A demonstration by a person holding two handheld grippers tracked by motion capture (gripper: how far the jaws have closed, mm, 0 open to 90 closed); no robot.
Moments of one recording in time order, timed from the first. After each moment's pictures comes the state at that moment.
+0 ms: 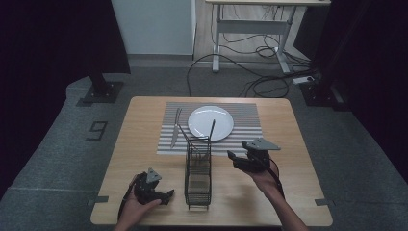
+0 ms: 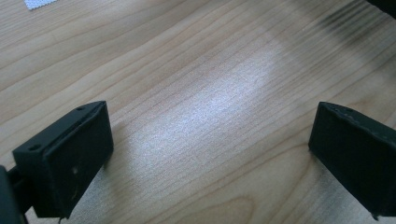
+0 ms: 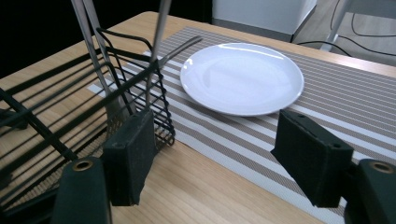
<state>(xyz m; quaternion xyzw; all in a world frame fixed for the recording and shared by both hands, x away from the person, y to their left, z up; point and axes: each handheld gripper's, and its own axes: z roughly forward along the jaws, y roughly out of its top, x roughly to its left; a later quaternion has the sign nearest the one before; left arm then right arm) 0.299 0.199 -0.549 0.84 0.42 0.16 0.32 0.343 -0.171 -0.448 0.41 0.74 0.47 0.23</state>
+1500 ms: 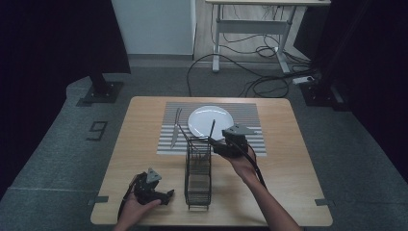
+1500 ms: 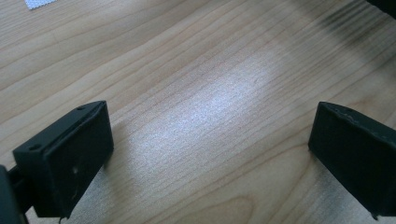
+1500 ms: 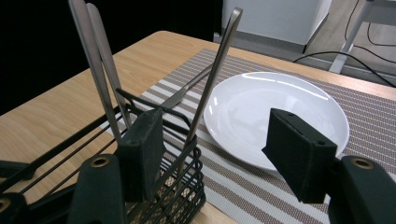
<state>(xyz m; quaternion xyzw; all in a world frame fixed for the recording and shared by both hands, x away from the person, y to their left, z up) 0.299 0.200 -0.549 0.84 0.42 0.16 0.32 0.384 -0.112 -0.437 0.41 0.74 0.49 0.22</state>
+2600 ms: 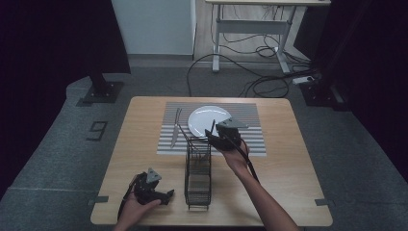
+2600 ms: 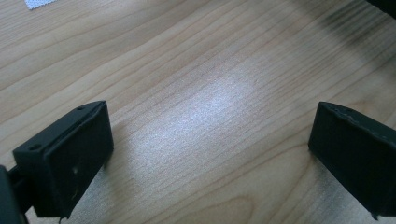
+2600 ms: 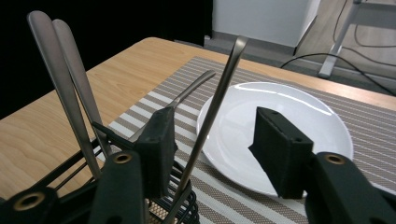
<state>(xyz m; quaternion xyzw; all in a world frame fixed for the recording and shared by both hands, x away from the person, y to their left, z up) 0.299 0.200 -0.549 0.84 0.42 0.16 0.32 0.409 -0.093 -0.438 0.42 0.73 0.49 0.23</state>
